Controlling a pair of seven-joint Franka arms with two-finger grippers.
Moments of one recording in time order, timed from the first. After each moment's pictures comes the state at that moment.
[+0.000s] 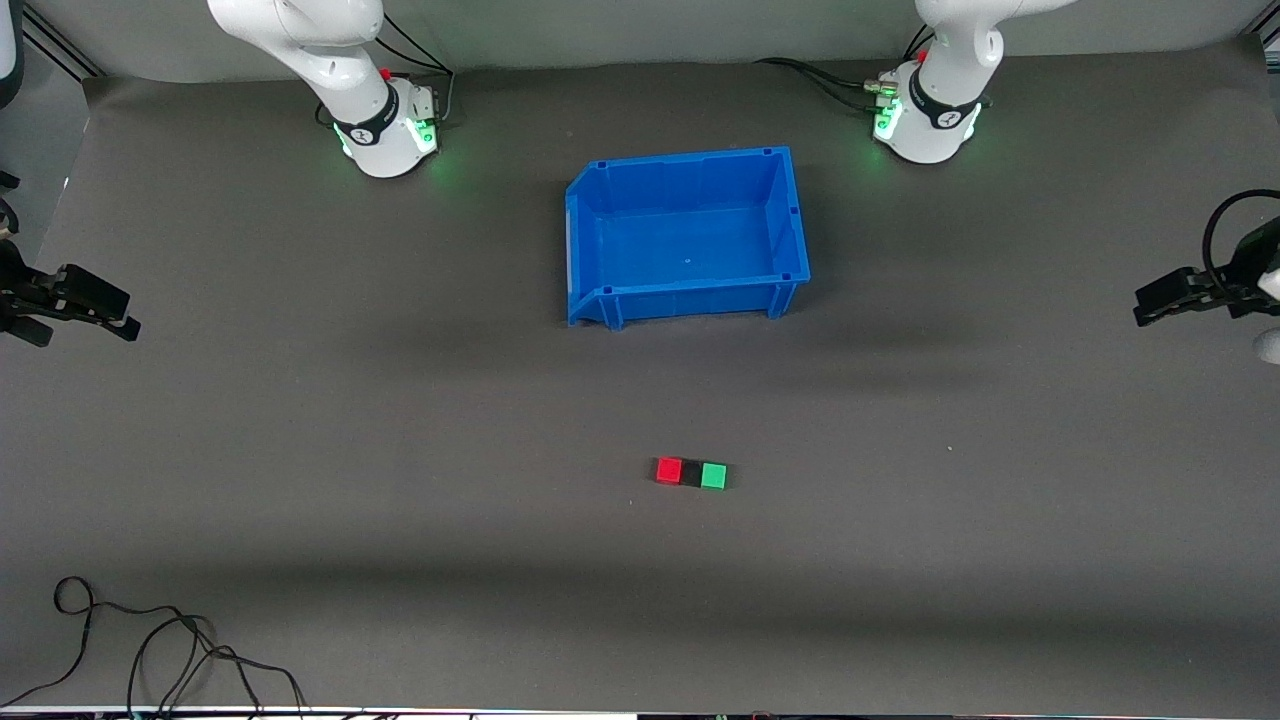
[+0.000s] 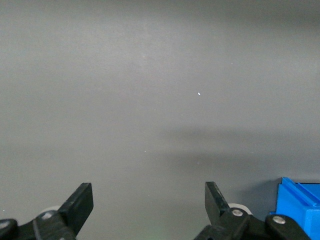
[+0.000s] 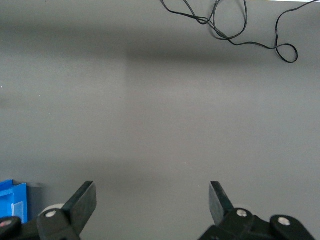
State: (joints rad) left arm 0.17 0.05 -0.14 -1.63 0.06 1.63 -0.02; right arm -0.10 0.04 0.03 -1.55 0.01 1.68 -0.10
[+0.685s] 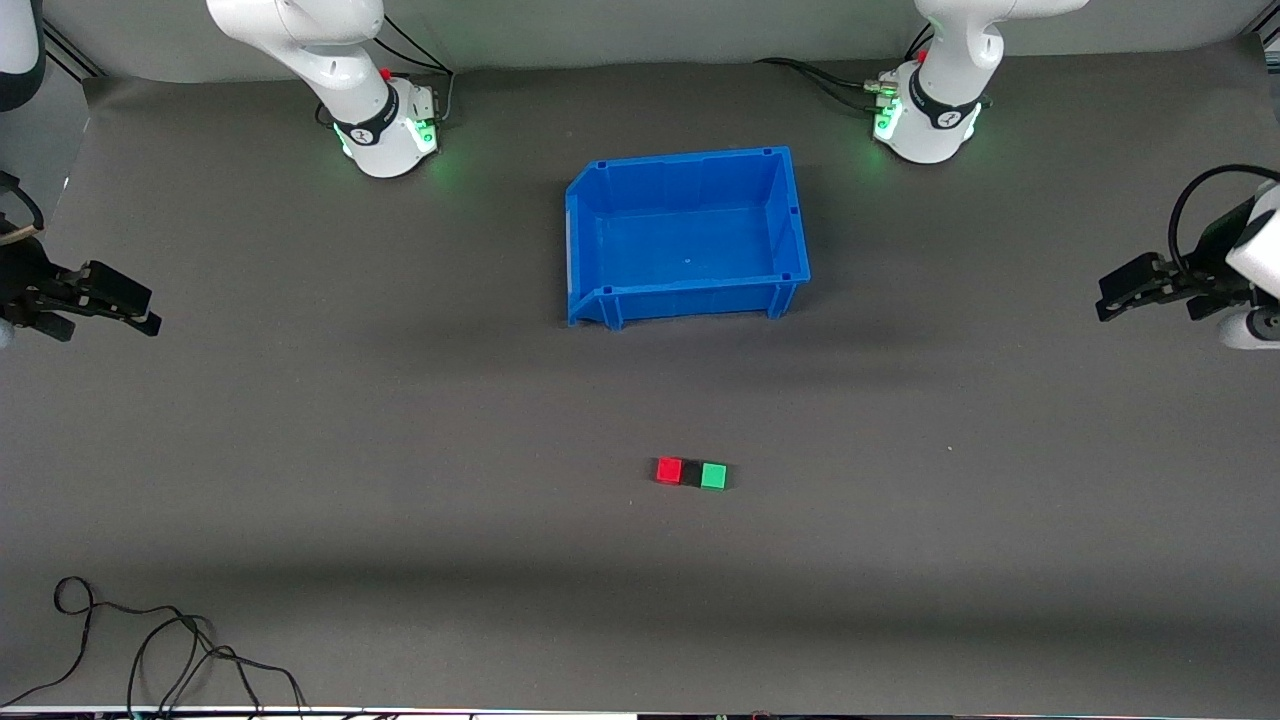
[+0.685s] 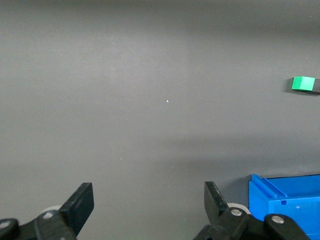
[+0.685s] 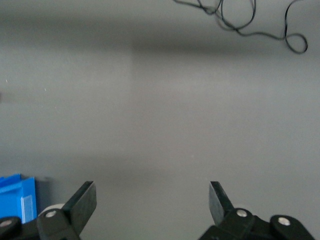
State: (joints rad) left arm 0.01 0.02 -0.03 -1.59 -0.02 1.62 -0.01; right arm -0.06 0.03 0.01 -1.56 0.01 1.64 -0.06
